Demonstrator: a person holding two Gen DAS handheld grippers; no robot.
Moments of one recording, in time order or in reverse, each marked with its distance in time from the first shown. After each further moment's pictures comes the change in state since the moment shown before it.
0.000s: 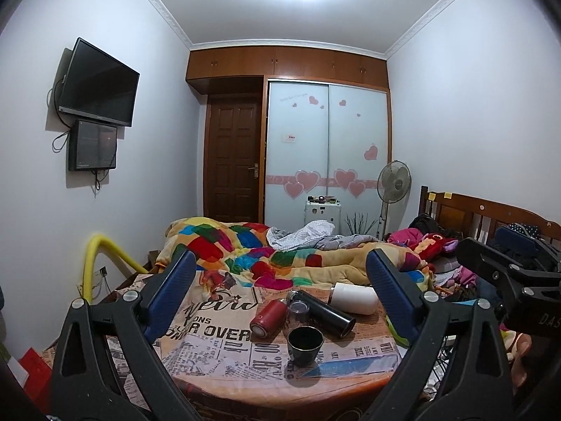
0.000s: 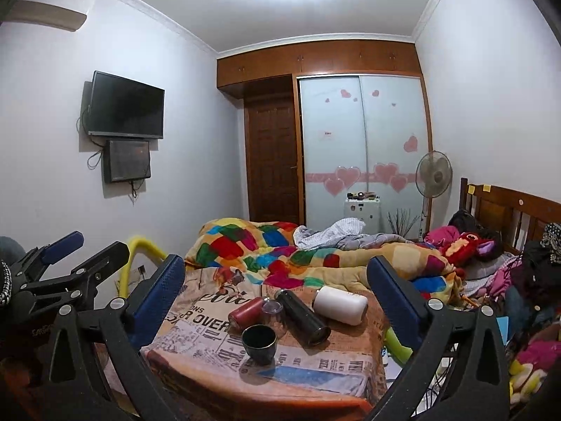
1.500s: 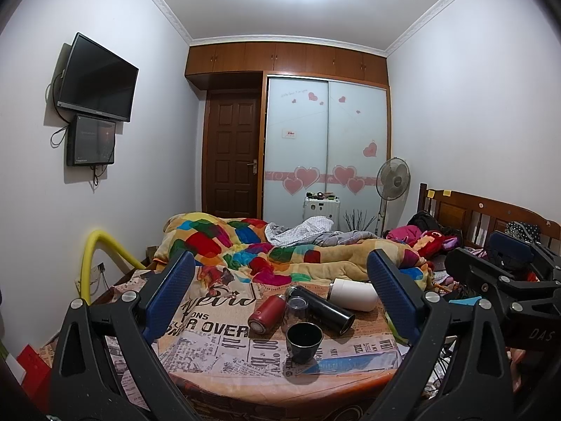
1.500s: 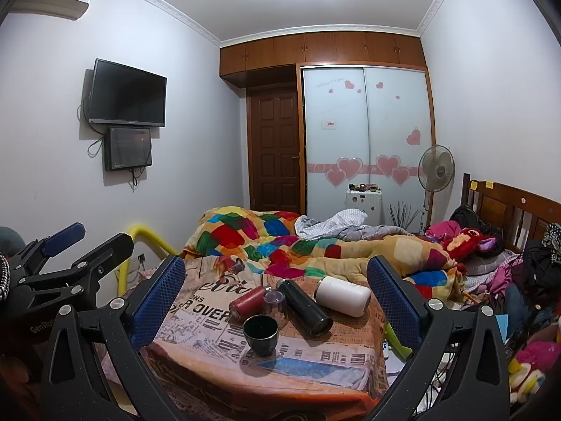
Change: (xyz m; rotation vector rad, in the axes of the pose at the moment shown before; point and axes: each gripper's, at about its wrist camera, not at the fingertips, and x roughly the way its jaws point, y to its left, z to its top) left arm 0.002 0.000 -0.008 -0.003 0.013 -0.004; right arm 0.002 0.004 -0.003 -0.022 0.048 0.006
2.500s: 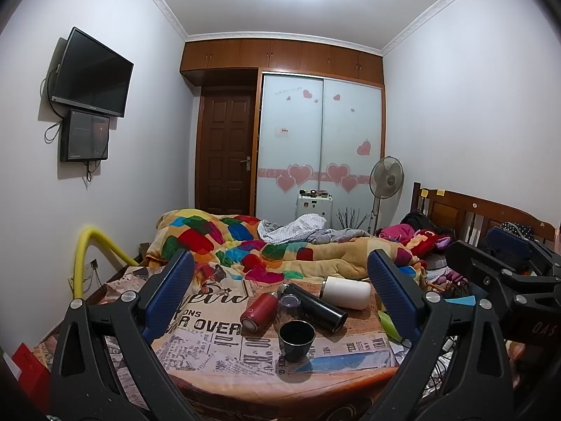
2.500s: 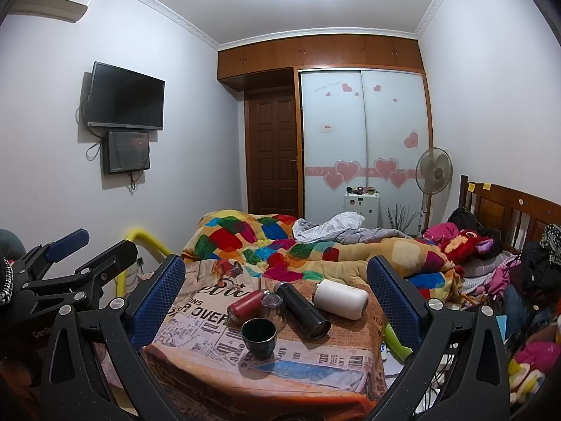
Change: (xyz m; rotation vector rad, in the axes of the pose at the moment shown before) left arm 0.002 0.000 0.001 -0.012 0.015 -0.034; right arm -0.001 0.000 0.009 0.001 -0.009 -0.009
